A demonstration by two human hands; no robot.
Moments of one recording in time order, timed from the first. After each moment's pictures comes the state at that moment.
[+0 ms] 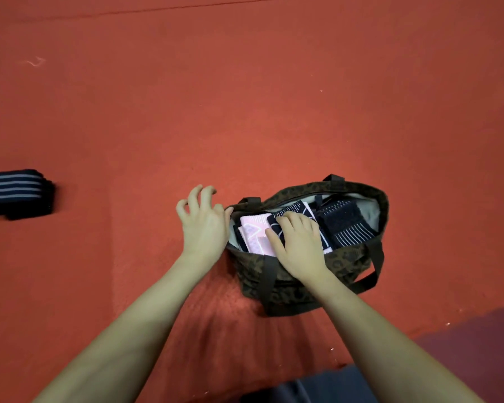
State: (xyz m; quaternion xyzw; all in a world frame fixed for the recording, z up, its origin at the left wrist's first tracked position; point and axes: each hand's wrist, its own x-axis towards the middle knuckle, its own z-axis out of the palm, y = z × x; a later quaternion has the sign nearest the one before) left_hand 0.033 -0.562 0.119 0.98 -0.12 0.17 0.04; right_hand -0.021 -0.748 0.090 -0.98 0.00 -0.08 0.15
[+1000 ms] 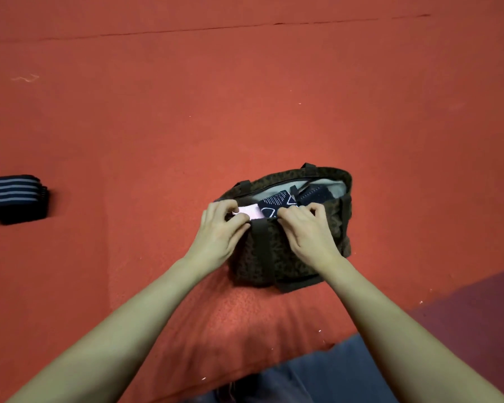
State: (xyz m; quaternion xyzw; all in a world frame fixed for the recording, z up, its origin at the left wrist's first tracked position) left_hand -0.017 -0.562 0.138 0.88 -0.33 0.14 0.32; right_hand -0.059 -0.770 0.157 -0.97 -0.13 -0.17 0.15
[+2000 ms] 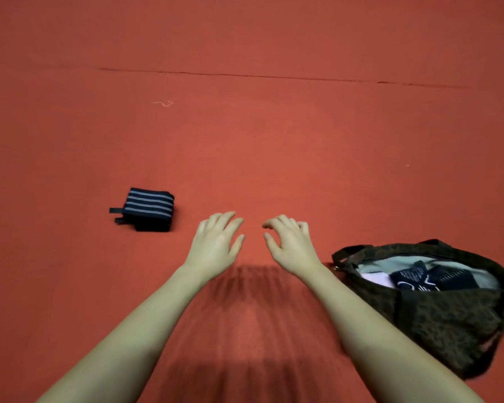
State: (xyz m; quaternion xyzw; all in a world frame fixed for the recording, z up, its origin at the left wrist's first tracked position) left_hand 0.066 -0.294 0.167 0.98 -0.14 0.04 0.13; right_hand 0.081 -0.483 0.163 -0.96 -0.17 -0.02 0.21
